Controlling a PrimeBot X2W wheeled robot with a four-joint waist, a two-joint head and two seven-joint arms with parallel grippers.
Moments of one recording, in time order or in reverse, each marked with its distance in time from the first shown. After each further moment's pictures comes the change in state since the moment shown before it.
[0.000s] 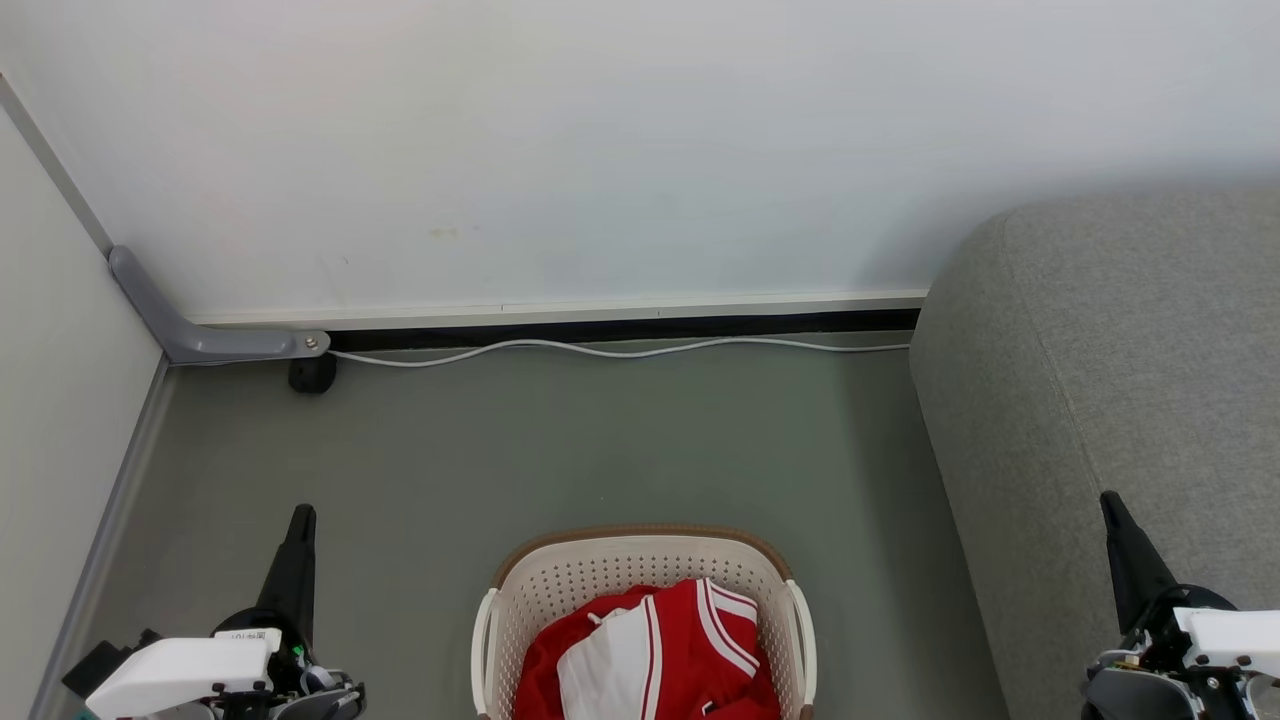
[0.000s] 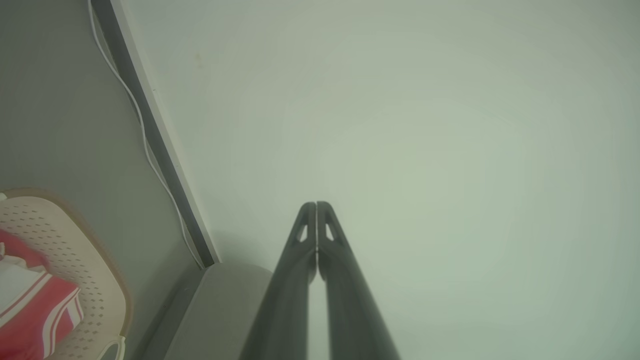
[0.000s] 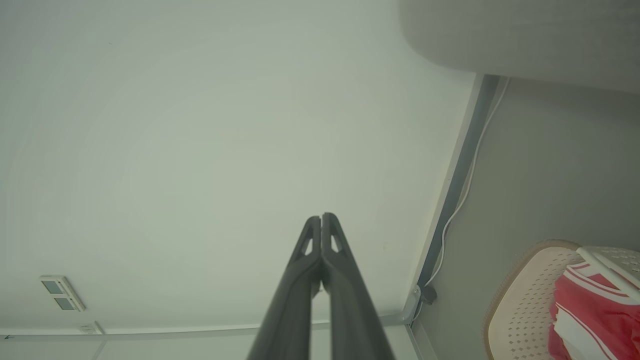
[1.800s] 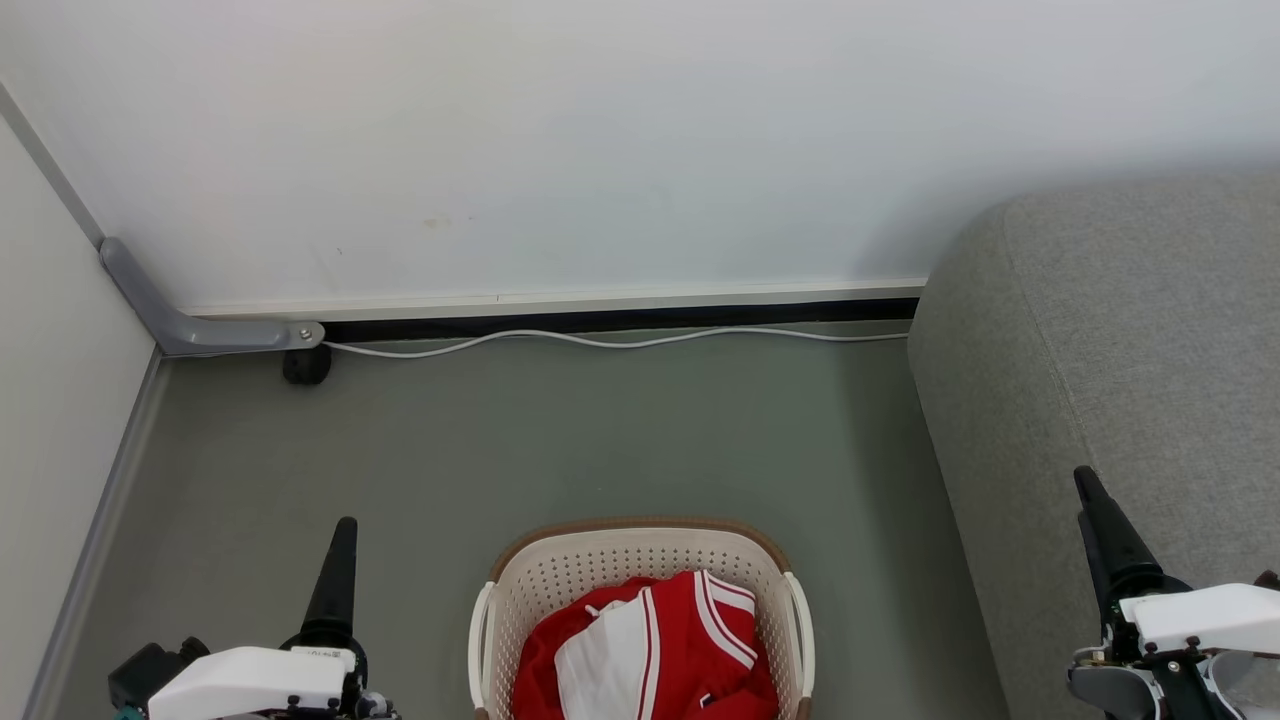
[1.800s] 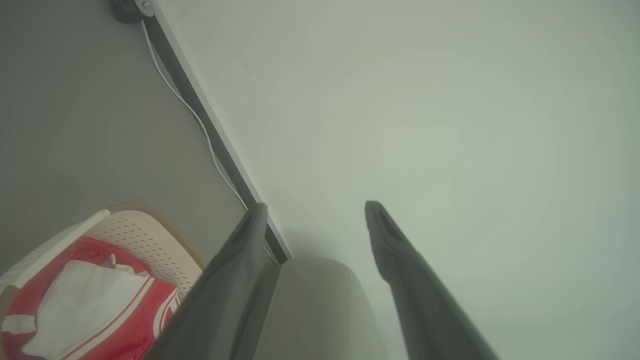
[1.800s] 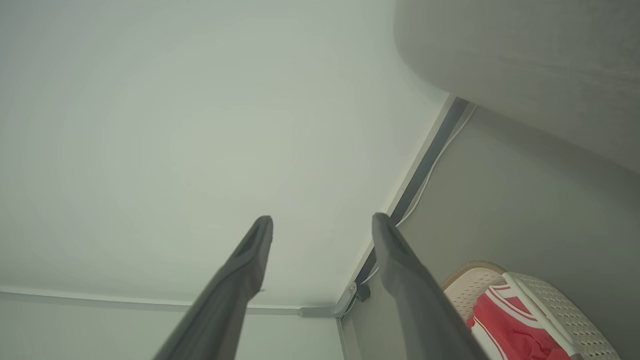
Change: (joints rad) left arm -0.006 -0.021 -0.057 0.096 0.261 0.010 -0.099; right arm -0.038 -0.095 0.154 0.065 -0.142 -0.003 -0.092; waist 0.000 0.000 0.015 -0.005
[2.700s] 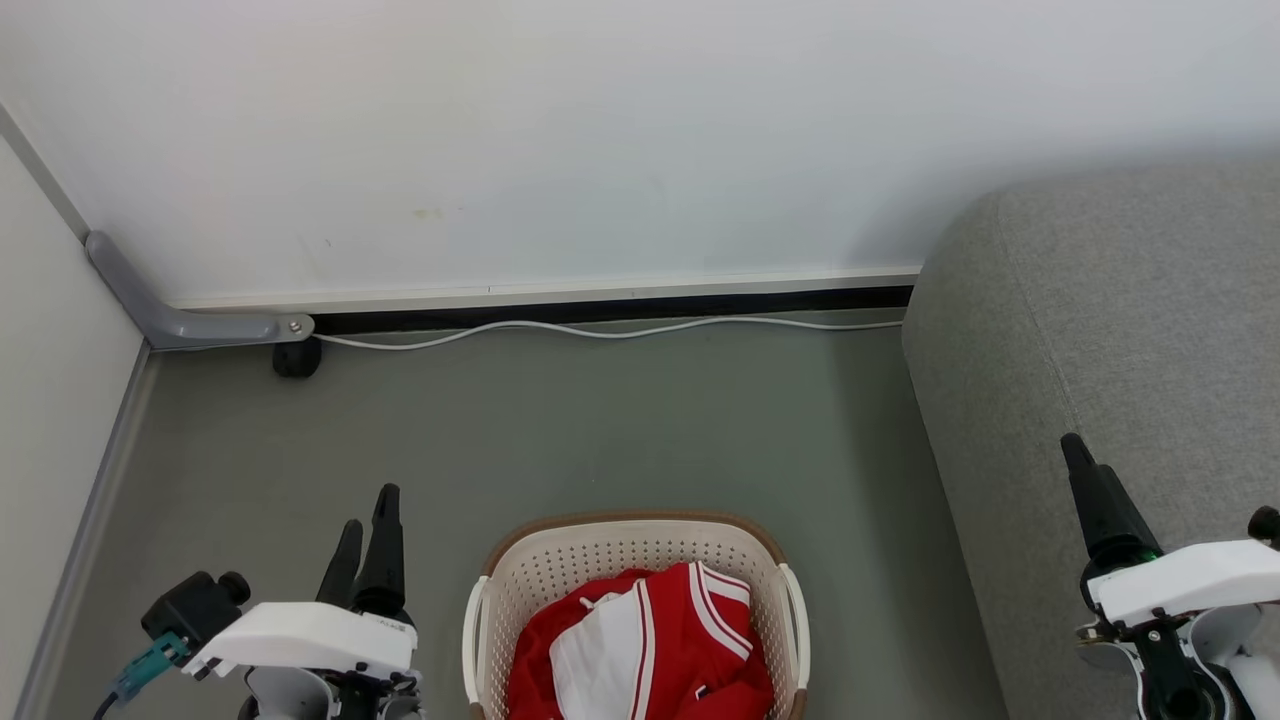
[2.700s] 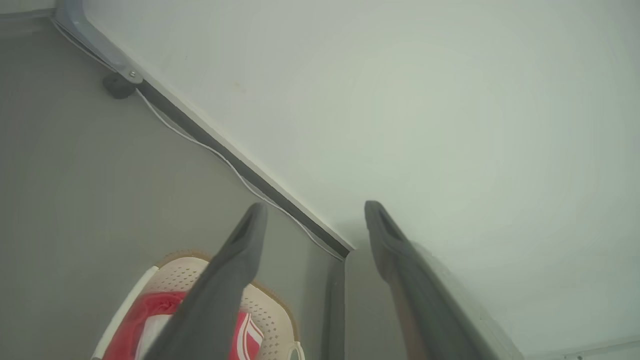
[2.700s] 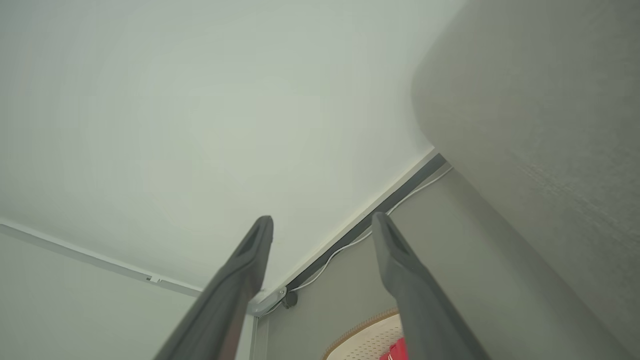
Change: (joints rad) left arm -0.051 0.006 -0.077 -0.001 0.367 0.064 -0.078; right arm -0.071 -0.070 0.088 0.037 -0.312 0.000 -0.077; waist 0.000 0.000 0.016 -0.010
